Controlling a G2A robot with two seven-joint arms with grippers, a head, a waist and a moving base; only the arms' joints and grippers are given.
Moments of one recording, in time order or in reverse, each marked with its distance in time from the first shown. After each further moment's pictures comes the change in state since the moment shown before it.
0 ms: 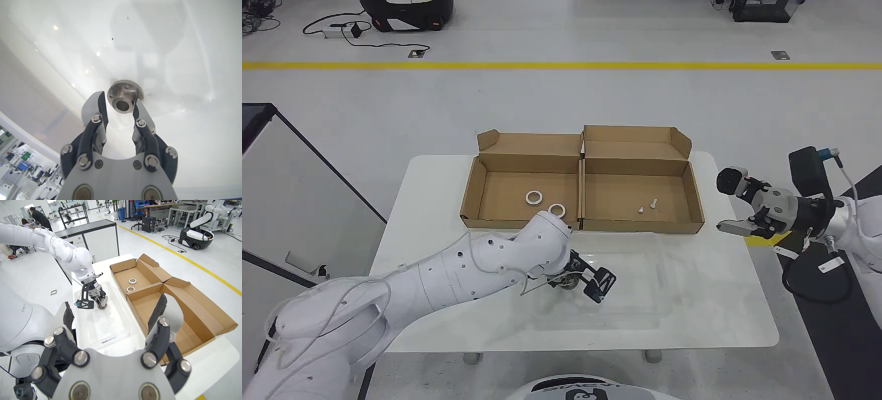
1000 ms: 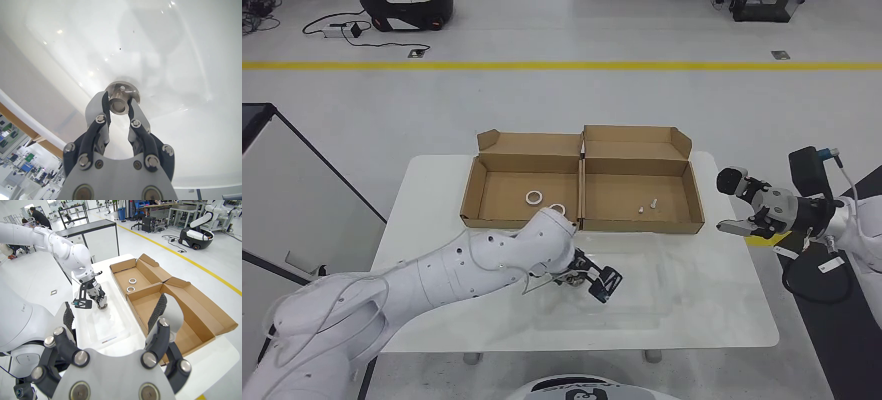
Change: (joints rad) left arm -0.035 0.003 0.000 -0.050 -0.036 0.000 0.000; right arm 0.000 0.000 0.000 0.000 0.000 0.000 0.000
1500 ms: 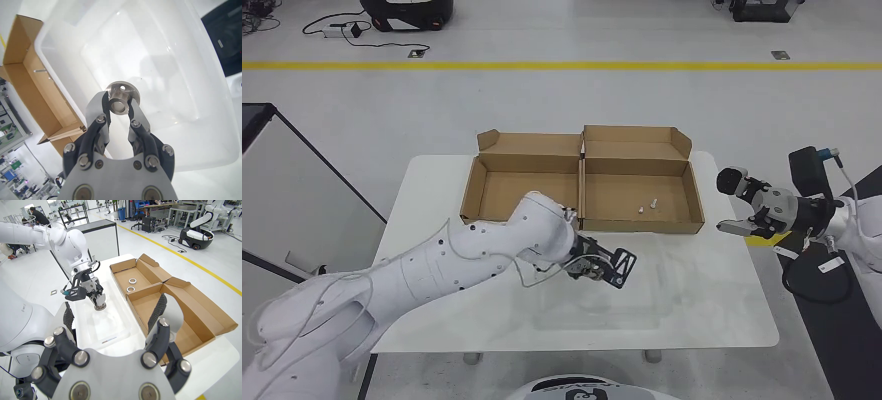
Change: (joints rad) left arm 0.017 0.051 -0.124 -0.071 -0.080 0.096 0.163; right arm 0.000 0.000 0.000 0.000 0.000 0.000 0.000
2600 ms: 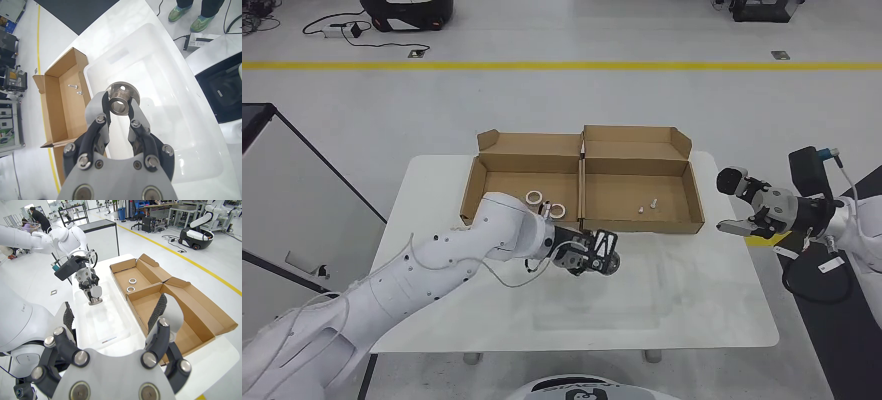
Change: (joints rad) left arm 0.183 0.100 -0.223 -0.043 0.110 0.019 0.375; right arm 0.000 0.000 0.000 0.000 0.000 0.000 0.000
